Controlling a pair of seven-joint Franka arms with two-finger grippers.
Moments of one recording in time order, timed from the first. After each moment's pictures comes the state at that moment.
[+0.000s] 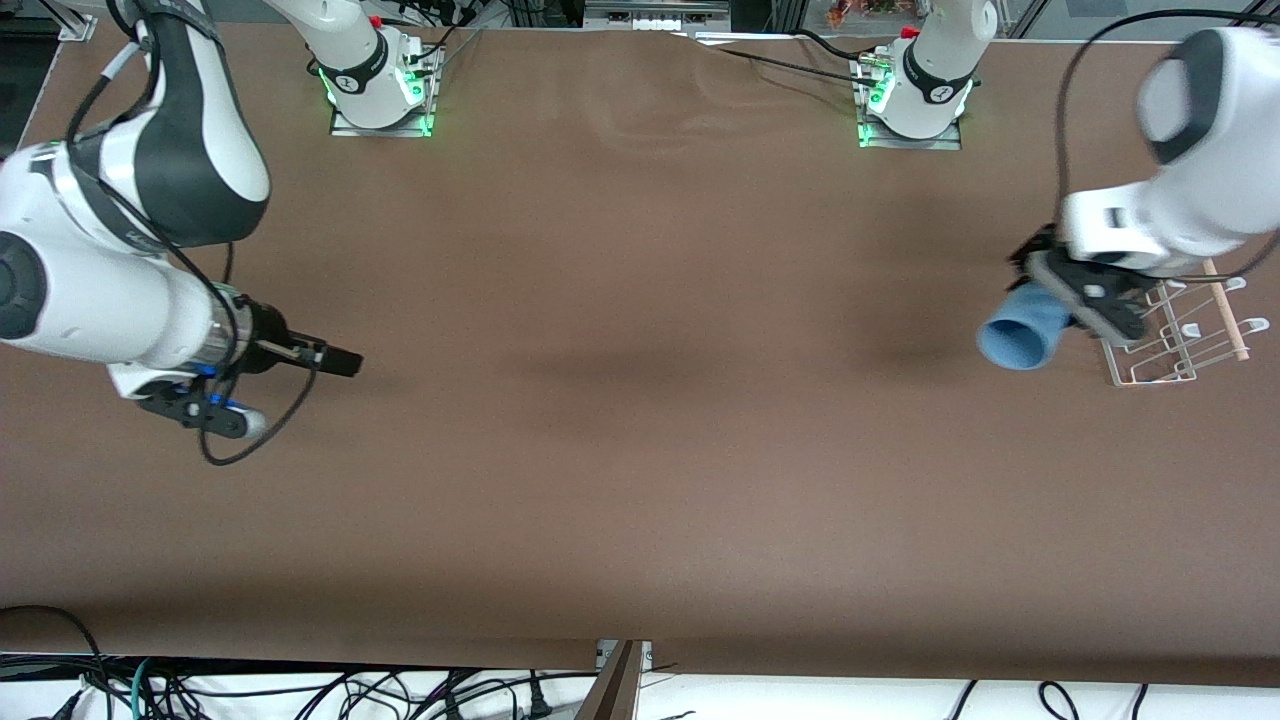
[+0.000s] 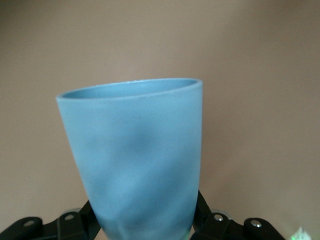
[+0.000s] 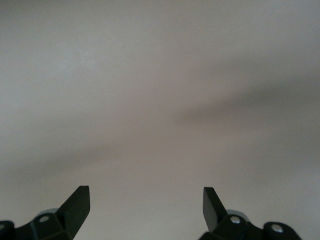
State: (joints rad) left arm 0.26 0.01 -0.18 -1.92 -0.02 1.84 0.84; right arm 0.11 0.43 0.06 -1.31 0.08 1.60 0.42
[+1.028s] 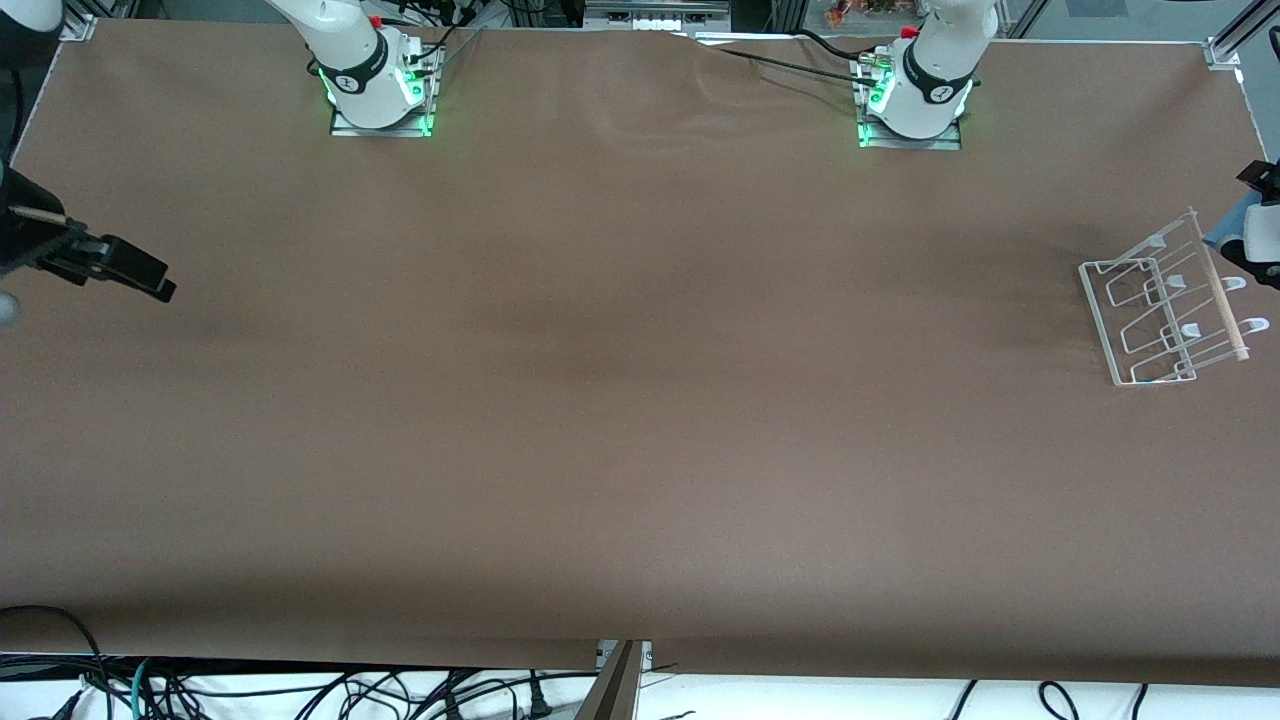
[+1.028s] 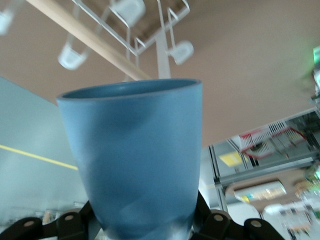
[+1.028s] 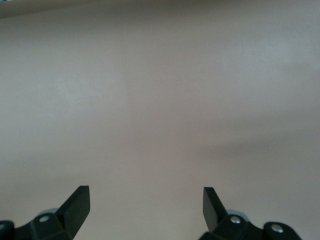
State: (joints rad) left arm 0.49 0.19 -0.15 -1.85 0.70 1.40 0.85; right arm 0.04 0.12 -0.02 -1.44 -0.01 1.58 0.15
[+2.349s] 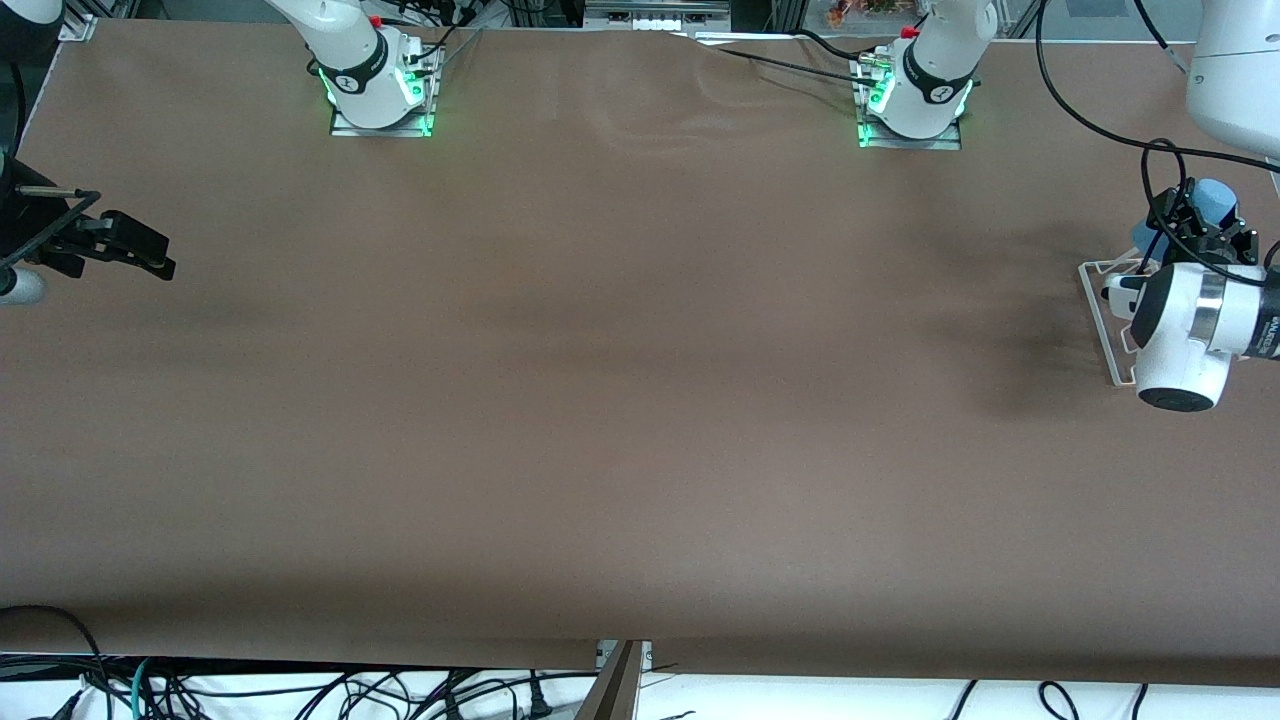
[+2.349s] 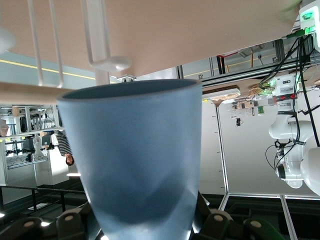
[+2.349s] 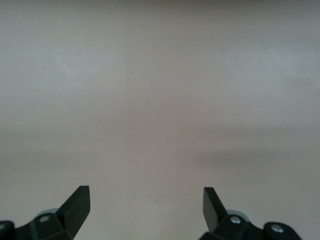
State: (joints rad) left arm 0.33 0.59 -0.16 -1.70 0.83 0.98 0.65; right arm 0.03 0.11 -0.02 -1.47 -0.02 1.56 0.02
